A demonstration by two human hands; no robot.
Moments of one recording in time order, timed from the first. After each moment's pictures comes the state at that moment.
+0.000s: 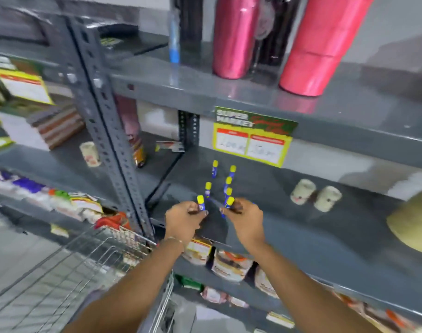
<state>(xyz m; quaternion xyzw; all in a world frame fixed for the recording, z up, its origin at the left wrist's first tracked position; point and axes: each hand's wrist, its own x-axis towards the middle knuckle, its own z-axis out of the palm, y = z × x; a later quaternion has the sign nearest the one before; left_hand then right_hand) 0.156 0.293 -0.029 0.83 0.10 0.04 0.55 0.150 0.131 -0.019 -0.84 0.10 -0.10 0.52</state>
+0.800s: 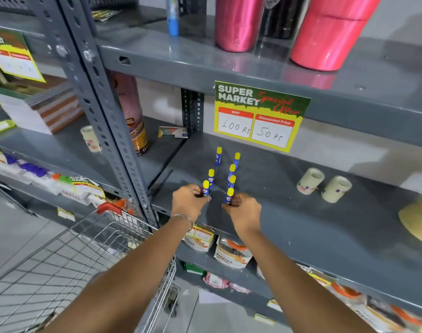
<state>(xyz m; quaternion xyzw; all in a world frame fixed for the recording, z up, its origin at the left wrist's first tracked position) 0.185 0.288 -0.047 0.83 0.14 0.00 0.54 0.161 0.136 -0.045 -0.86 0.16 -0.03 0.48</state>
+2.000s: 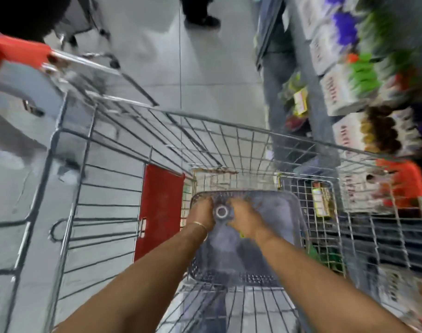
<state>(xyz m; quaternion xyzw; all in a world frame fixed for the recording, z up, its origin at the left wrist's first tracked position) -0.139 0.638 -0.346 0.73 0.54 -0.09 0.41 0.002 0.571 -0.377 -0.76 -0.47 0.44 0.04</state>
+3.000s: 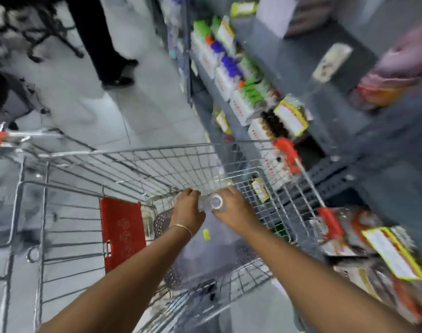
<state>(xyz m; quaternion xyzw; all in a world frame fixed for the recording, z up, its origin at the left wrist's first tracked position) -0.071 0.589 -0.223 0.85 0.40 0.04 0.33 0.050 0.486 -0.224 -0.84 -0.45 0.20 0.25</state>
